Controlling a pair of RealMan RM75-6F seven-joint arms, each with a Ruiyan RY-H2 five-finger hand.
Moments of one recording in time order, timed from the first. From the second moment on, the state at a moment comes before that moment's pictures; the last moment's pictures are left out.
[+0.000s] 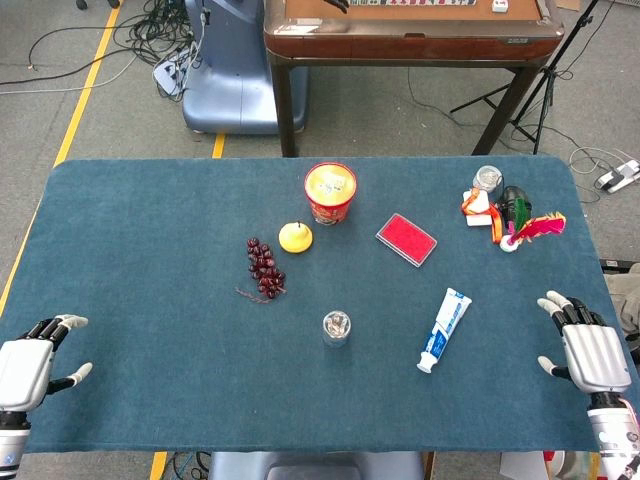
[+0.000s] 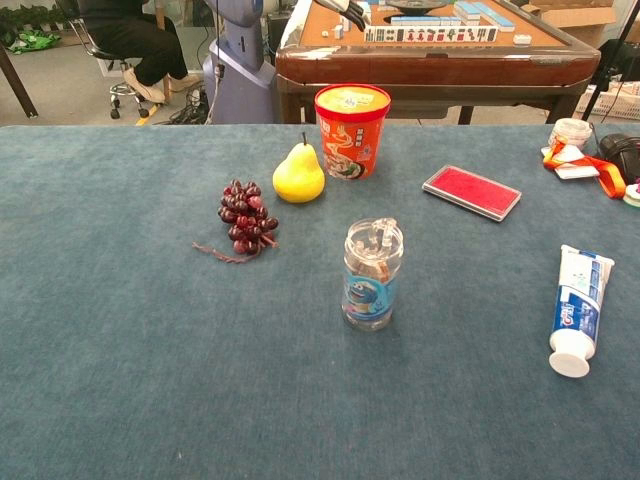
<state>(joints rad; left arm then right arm) -0.10 -1.17 -0.04 -1.55 1.54 1.51 0.08 0.10 -1.14 0.05 -1.63 -1.39 1.37 -0.22</state>
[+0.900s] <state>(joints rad) -0.10 -1.14 -0.03 -1.58 1.52 1.49 0.04 0.19 -1.37 0.04 -1.40 -1.45 1.29 -0.32</state>
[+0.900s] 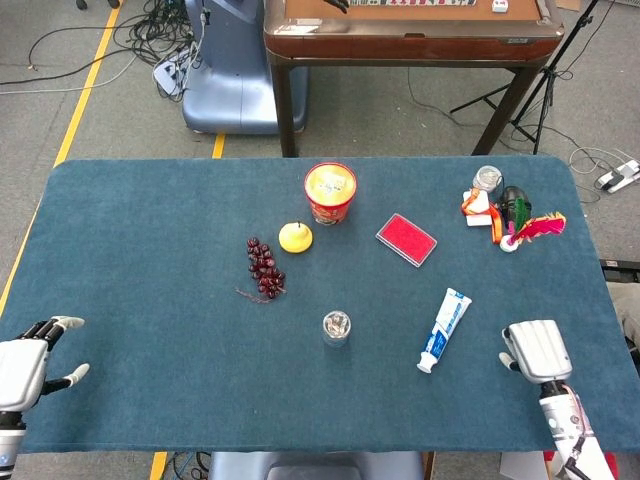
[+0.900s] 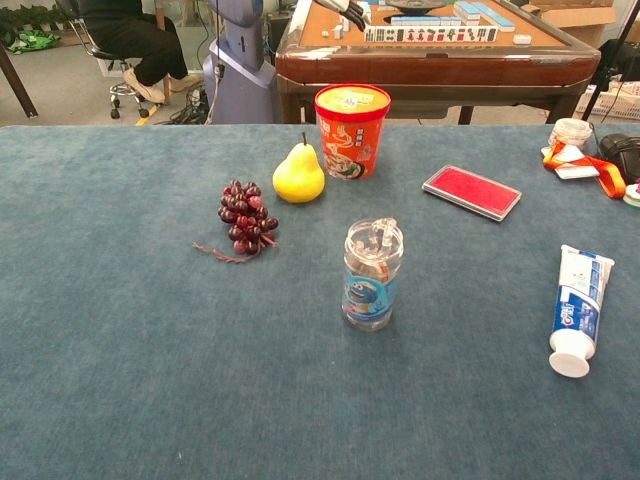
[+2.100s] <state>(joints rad) -0.09 -1.10 -0.04 -1.61 1.46 1.47 0.03 0.38 -1.62 0.08 -1.17 -1.48 1.15 -0.23</state>
